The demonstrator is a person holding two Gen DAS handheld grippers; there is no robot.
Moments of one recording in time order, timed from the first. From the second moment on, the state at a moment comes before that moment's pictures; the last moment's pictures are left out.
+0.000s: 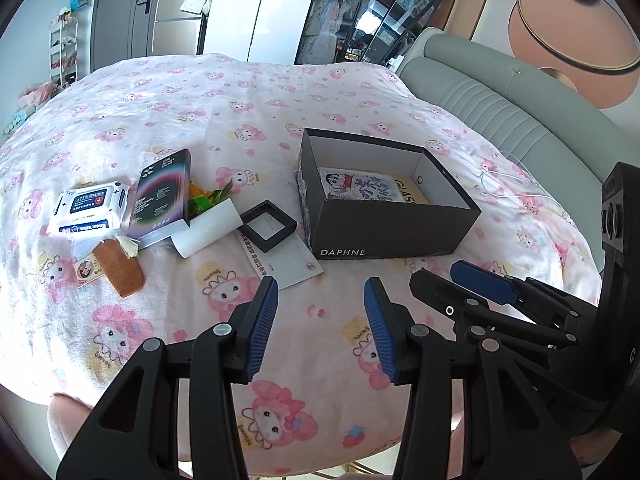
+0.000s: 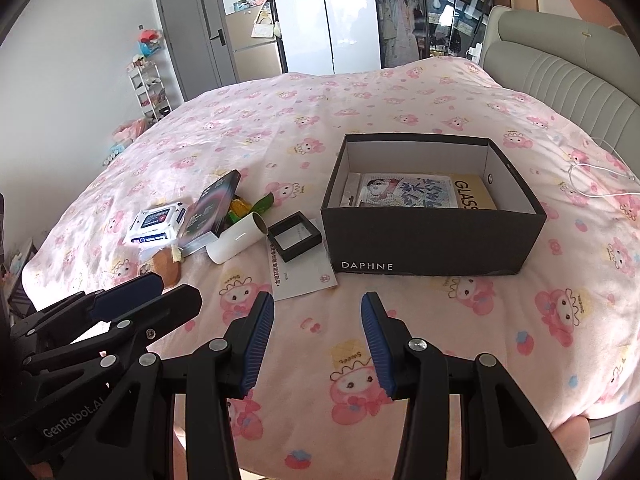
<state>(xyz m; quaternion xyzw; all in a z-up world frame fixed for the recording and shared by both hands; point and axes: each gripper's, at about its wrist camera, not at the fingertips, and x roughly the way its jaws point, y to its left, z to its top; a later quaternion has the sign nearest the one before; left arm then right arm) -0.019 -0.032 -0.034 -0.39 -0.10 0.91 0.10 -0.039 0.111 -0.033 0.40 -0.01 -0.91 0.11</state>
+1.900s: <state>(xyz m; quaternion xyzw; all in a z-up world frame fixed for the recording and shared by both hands) -0.144 -0.067 -0.205 -0.51 -0.28 0.81 0.10 -0.155 0.114 -0.178 0.53 -0.06 -0.84 0.11</state>
